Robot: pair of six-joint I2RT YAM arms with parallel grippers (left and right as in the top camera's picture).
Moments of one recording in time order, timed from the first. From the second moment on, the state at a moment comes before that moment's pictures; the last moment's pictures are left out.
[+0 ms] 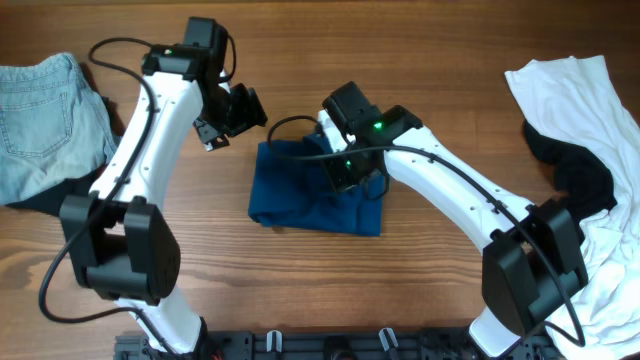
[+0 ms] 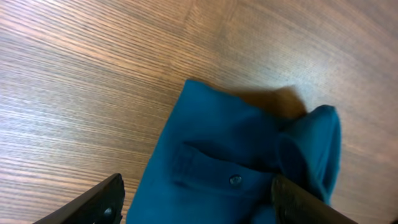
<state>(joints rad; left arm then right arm) -0.16 1.89 1.64 -1.17 0.19 -0.58 0.60 1.81 1.37 -0.91 -0.16 0.21</state>
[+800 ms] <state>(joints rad) -0.17 1.90 1.64 -1.13 0.20 -0.53 0.50 1.66 1.38 -0.88 -0.11 0.45</state>
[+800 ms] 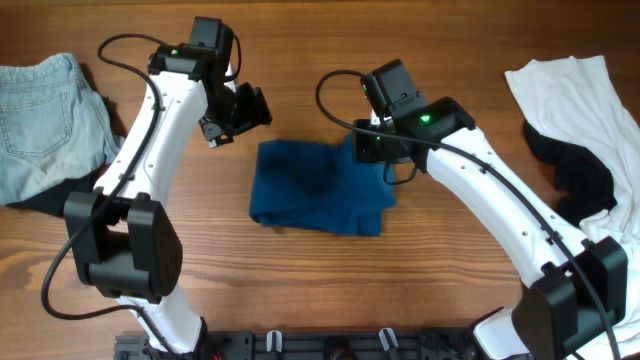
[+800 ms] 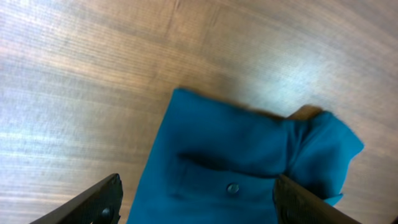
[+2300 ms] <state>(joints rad) -0.27 2.14 1.64 -0.88 0.56 -0.25 0.22 1.68 1.38 -0.96 -0.05 0.34</state>
